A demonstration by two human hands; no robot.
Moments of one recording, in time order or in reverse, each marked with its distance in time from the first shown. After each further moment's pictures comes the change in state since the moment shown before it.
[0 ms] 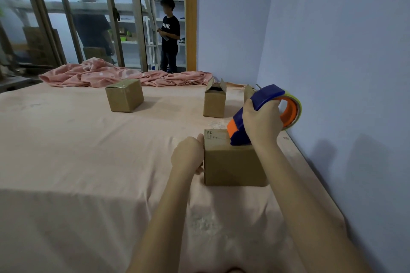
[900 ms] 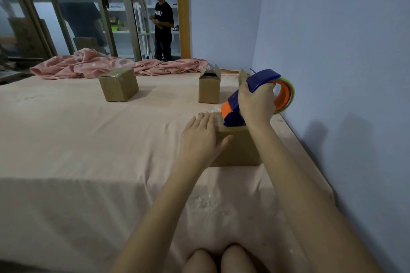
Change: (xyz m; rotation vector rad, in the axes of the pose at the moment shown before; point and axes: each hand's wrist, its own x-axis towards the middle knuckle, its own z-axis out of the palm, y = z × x) left_hand -0.039 0.006 0.015 0.572 0.278 0.665; right_hand 0.001 0.005 -0.001 0.082 0.011 0.091
